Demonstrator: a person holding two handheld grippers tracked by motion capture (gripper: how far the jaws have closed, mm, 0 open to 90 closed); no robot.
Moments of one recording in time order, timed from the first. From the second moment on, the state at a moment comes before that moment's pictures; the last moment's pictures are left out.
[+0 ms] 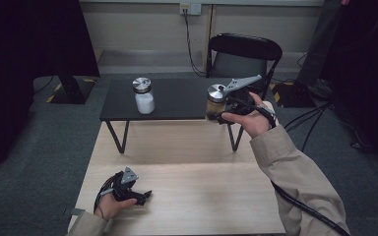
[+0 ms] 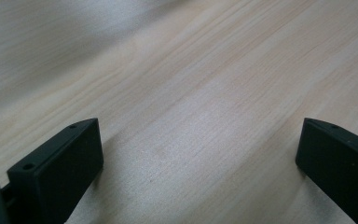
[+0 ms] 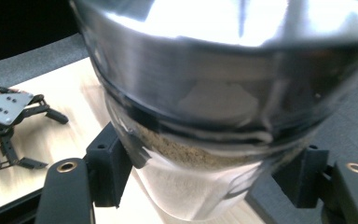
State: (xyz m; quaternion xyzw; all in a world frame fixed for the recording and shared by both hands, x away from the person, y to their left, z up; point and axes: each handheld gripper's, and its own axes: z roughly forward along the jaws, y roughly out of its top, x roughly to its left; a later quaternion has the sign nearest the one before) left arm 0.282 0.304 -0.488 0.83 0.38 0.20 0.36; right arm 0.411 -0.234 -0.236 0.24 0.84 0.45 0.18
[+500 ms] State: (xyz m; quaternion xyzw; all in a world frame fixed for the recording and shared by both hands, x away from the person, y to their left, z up) left arm 0.282 0.304 -0.487 0.83 0.38 0.20 0.36; right arm 0.439 -0.220 -0.243 0.27 0.84 0.44 0.19
